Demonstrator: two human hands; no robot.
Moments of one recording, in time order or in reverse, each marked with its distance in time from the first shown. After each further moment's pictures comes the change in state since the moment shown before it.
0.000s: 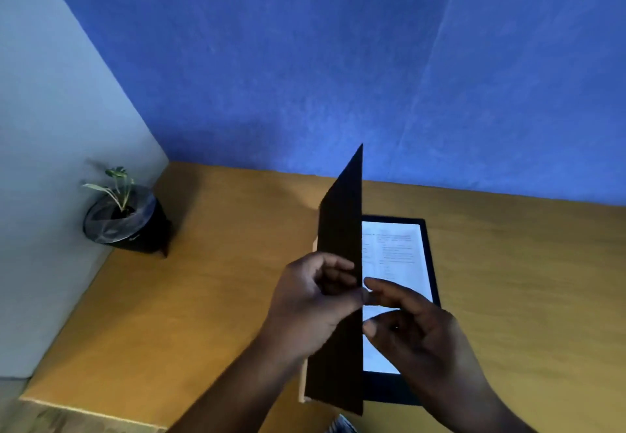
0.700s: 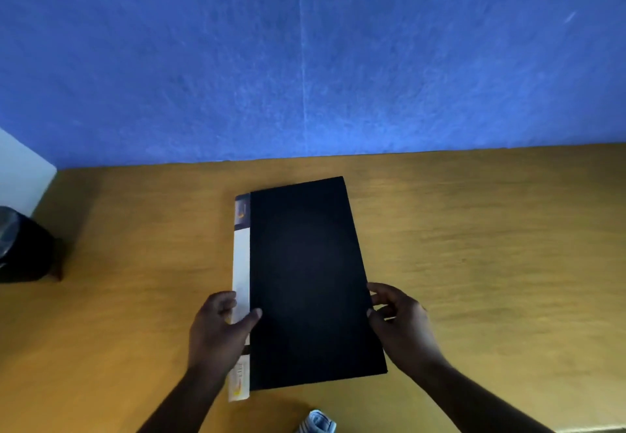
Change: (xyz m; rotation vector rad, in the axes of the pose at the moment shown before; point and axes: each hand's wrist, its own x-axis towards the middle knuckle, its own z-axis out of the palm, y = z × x) left_hand 0.025 -0.140 0.028 0.405 0.265 -0.281; right_hand 0.003 0.153 -0.102 -0.318 0.249 0.321
